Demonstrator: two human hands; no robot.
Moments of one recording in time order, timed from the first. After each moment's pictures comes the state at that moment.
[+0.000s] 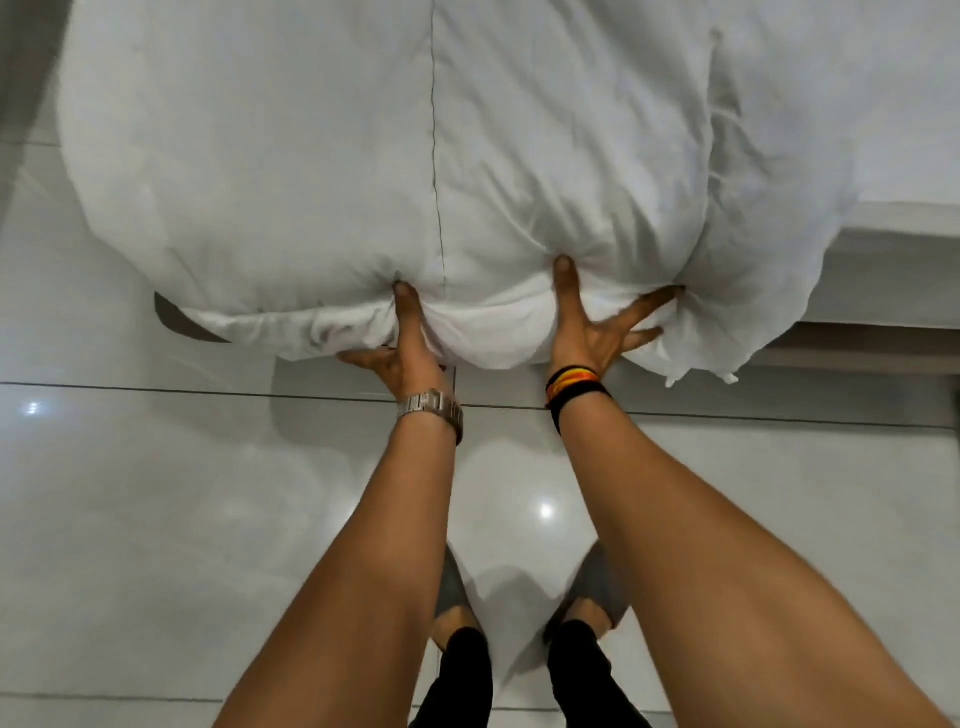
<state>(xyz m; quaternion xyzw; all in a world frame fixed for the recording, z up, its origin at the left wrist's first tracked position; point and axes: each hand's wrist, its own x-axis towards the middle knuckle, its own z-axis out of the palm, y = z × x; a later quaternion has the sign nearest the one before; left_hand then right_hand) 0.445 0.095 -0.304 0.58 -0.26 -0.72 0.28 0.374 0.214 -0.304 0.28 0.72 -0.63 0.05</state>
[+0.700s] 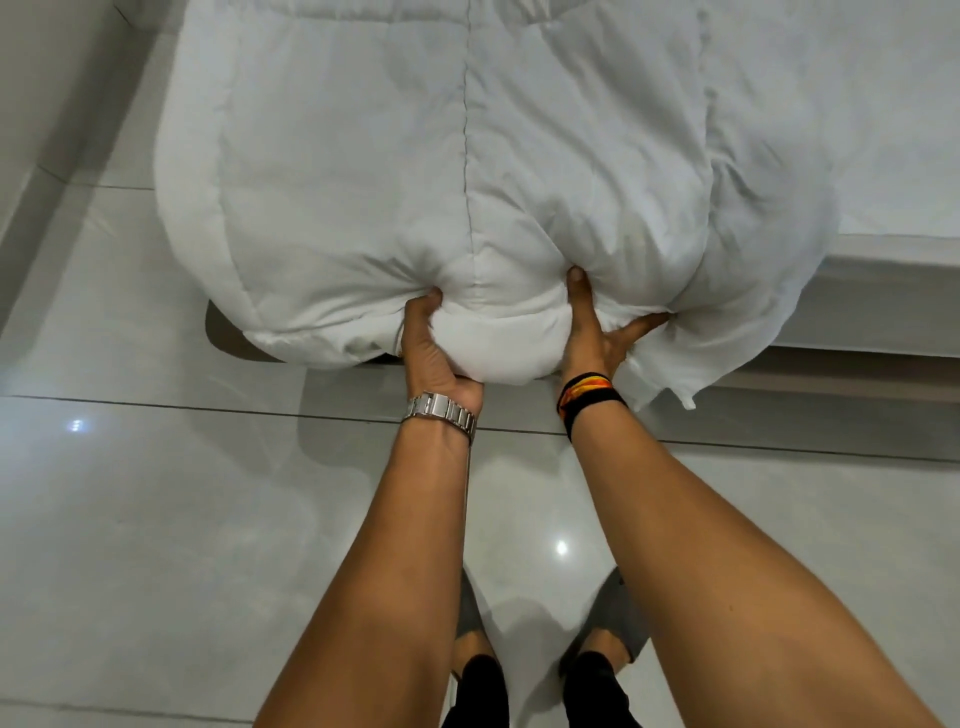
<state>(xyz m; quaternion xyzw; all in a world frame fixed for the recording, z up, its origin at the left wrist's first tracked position) 0.449 0.094 -0.241 0.36 -0.19 -0.89 0.21 0.374 0.196 -0.281 0.33 0.60 -0.72 0.10</state>
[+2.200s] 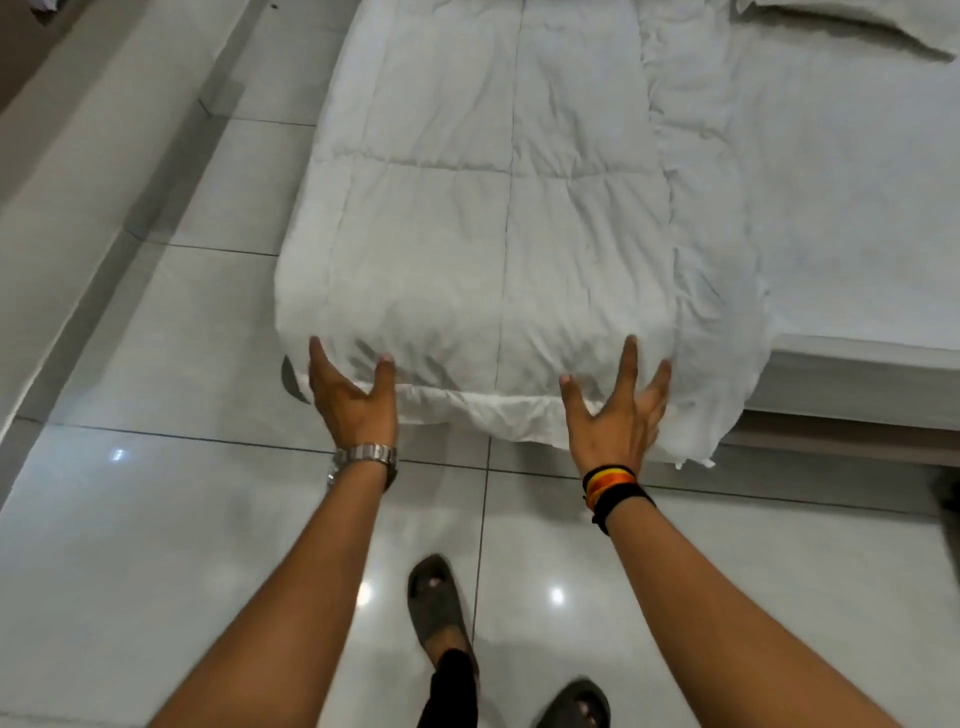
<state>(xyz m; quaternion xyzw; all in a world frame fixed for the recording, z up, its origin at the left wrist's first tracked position) 0.538 -0.032 -0.183 0.50 -0.69 -0.46 0.26 0.446 0.208 -0.166 0.04 0.92 -0.38 0.03</state>
